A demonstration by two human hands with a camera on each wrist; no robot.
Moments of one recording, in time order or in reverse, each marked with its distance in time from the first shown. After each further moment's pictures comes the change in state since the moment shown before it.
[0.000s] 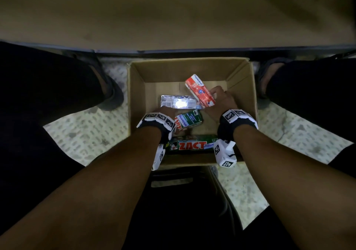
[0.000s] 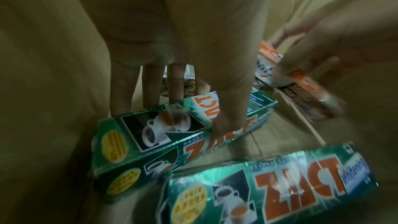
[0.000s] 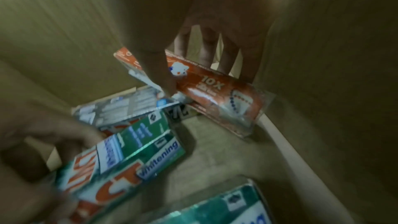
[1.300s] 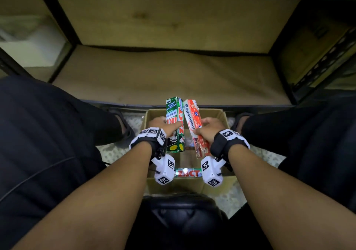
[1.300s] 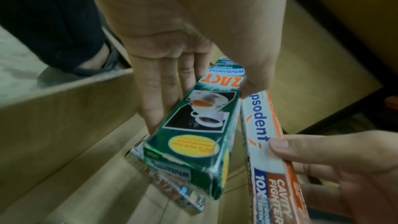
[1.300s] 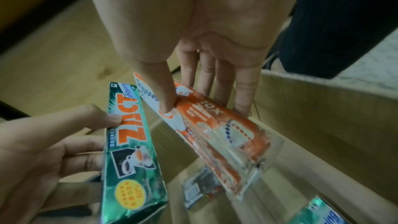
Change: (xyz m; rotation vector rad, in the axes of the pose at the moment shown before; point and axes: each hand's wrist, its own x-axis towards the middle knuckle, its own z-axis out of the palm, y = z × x) left_hand -0.144 0.048 -0.076 -0.779 0.576 -0.040; right_hand -0.128 -0.070 -0.079 0.437 0.039 -0.096
